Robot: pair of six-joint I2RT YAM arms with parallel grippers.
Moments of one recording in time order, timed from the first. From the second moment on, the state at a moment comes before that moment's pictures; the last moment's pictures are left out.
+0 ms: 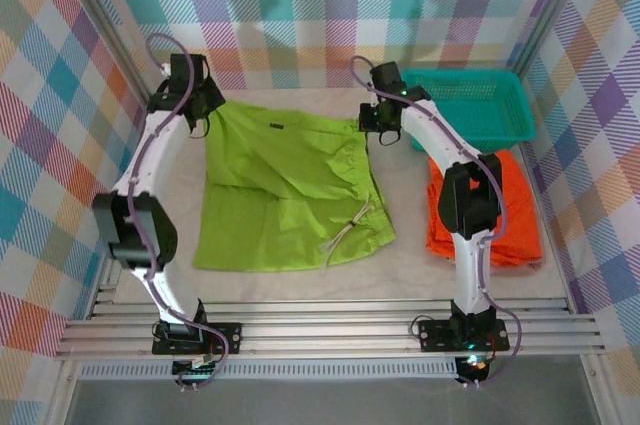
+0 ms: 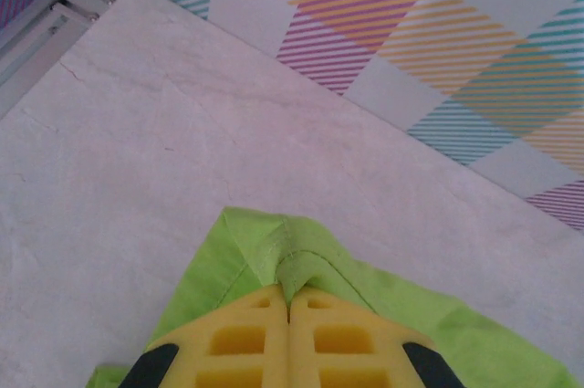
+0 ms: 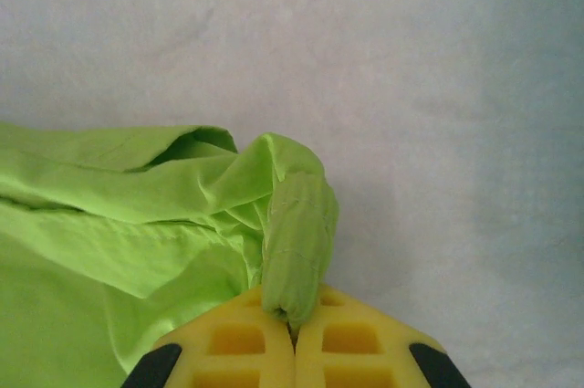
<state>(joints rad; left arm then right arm) -0.05 1.85 1.79 -0.63 -0.17 -0.53 0.36 2.12 1.98 -0.80 -0.02 0.30</state>
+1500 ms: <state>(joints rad) 0.05 1.31 0.77 -0.54 0.01 -0.77 0.53 1.50 1.18 -0.60 -0.12 0.60</state>
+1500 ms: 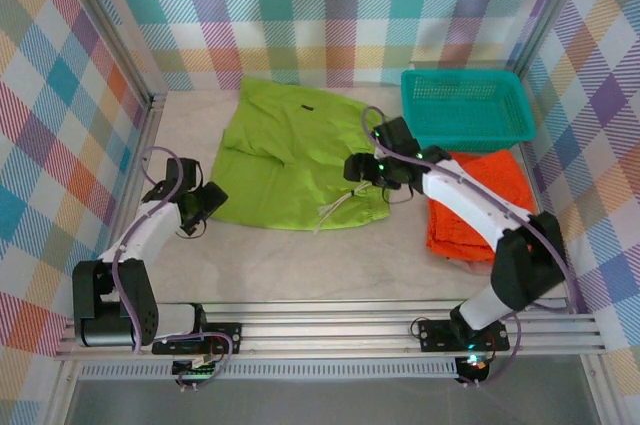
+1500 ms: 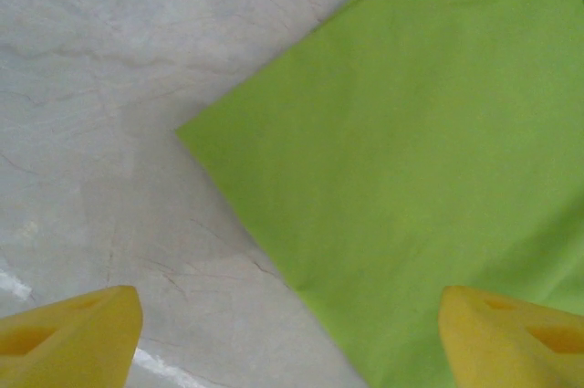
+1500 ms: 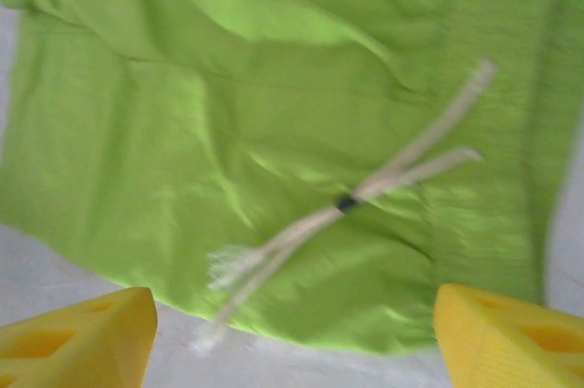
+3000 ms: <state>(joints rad) 0.13 1.48 0.82 -0.37 0.10 -0.75 0.37 1.58 0.86 -0.40 -0.19 0.89</state>
